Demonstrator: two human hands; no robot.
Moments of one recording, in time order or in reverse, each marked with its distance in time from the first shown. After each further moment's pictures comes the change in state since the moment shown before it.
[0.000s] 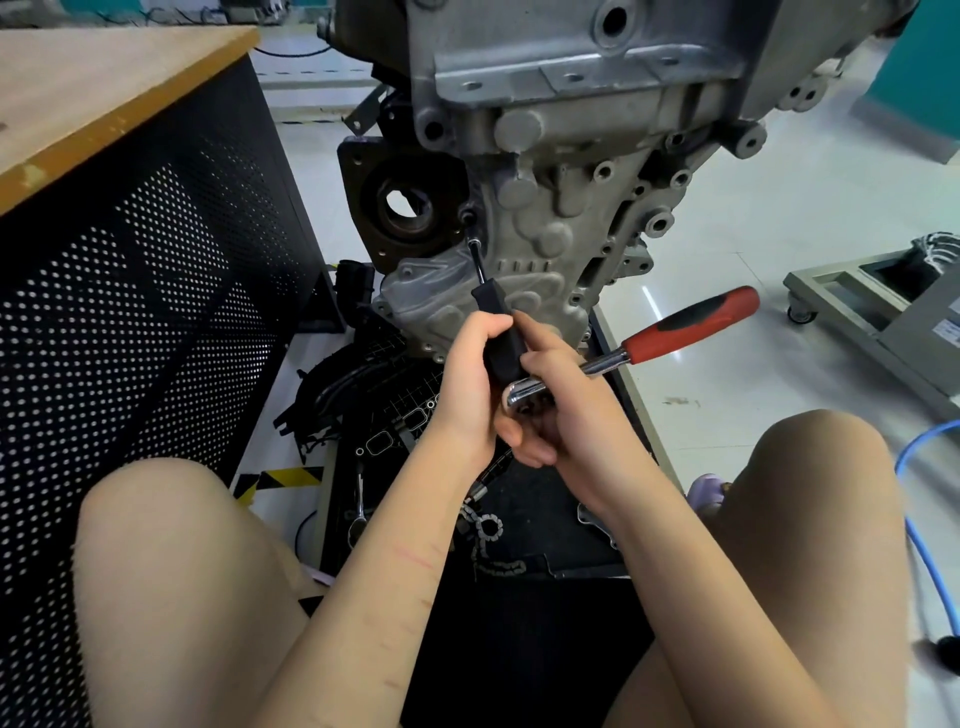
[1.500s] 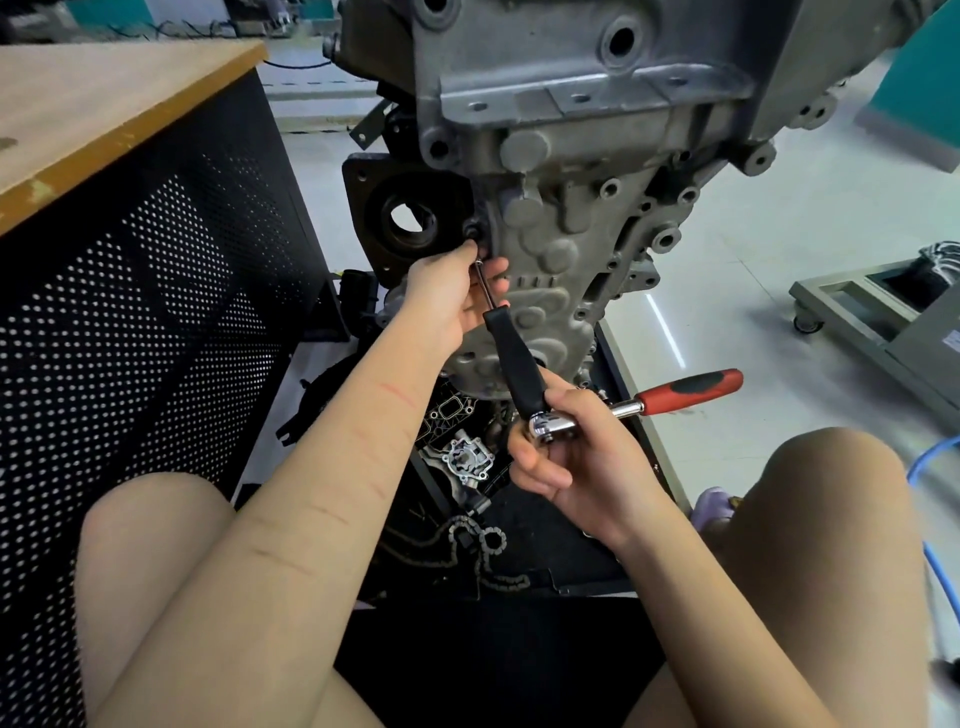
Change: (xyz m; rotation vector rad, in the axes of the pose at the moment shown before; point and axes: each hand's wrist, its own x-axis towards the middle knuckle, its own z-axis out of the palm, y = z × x) left_hand 0.084 0.056 -0.016 -0.032 0.293 0.009; right_hand 0.004 0.020 -0.023 0.405 -0.242 0.093
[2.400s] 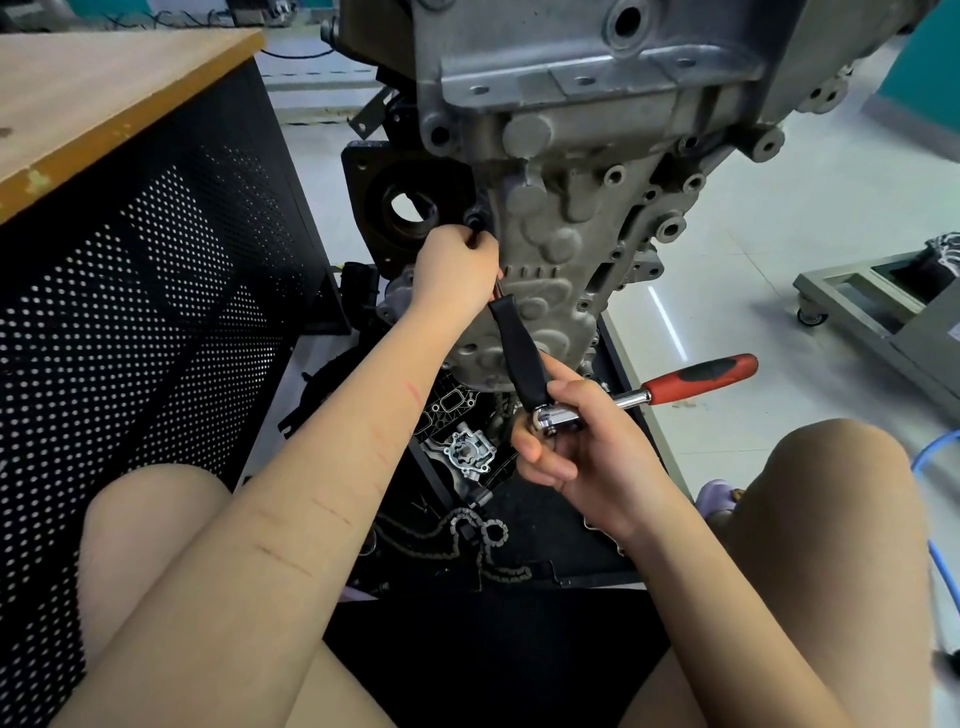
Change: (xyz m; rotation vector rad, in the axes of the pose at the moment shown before) left_hand 0.012 -0.005 -0.001 0.789 0.100 0.467; right_hand 0.001 -0.001 -0.003 -0.064 0.062 0.021
